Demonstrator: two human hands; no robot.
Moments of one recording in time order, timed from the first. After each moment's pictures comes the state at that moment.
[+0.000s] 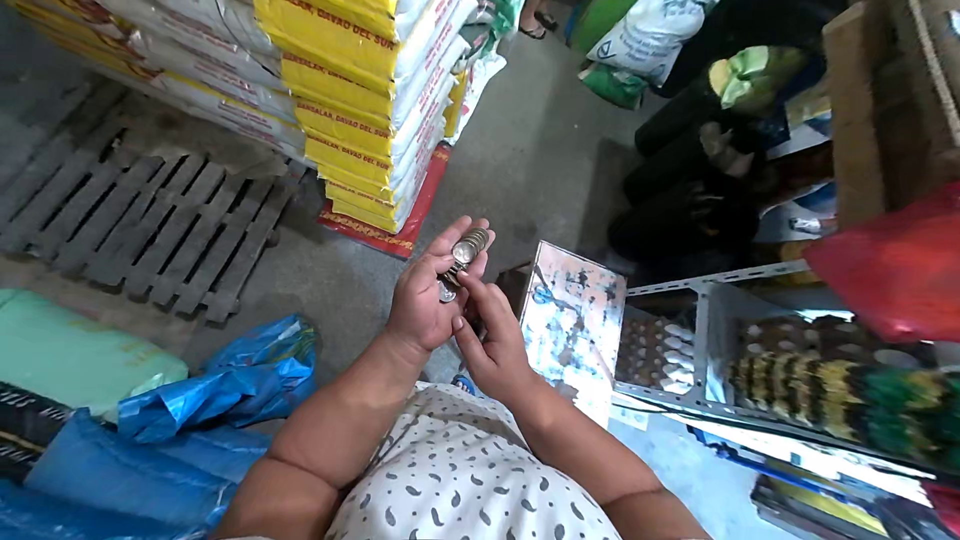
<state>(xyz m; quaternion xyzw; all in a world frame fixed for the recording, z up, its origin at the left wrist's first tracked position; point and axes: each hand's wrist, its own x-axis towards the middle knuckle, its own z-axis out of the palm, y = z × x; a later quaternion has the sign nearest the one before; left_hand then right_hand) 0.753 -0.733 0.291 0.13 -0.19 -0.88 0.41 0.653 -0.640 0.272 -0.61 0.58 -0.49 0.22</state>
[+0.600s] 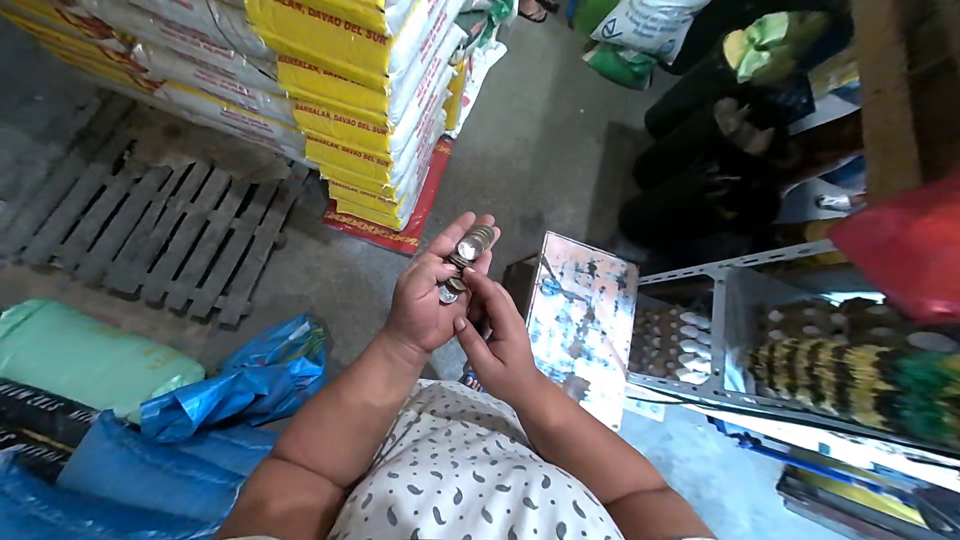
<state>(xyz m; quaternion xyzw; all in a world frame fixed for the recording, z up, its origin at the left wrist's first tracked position) 0.753 -0.731 0.292 0.09 -0.22 -0.89 0.39 0.653 -0.635 0.273 -0.59 0.56 -0.52 0.24</state>
